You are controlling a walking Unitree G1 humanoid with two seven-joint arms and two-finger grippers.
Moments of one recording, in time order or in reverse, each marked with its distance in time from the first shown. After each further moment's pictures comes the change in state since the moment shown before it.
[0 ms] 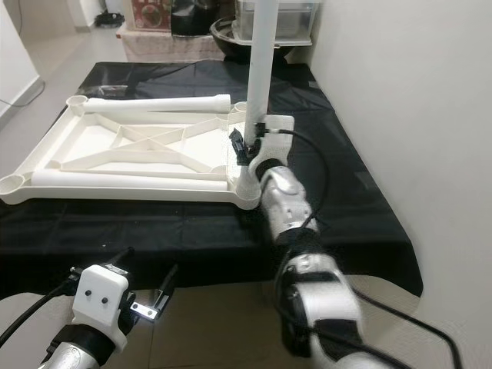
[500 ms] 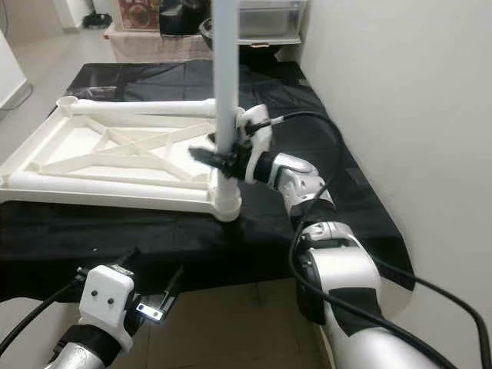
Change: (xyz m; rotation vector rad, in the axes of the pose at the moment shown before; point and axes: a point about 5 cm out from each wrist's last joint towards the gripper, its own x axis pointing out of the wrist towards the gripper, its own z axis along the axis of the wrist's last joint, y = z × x) left arm 0.001 -0.005 -0.001 -0.015 0.002 -0.013; right arm 0.002 0.037 -0.001 -0.030 0.248 0.726
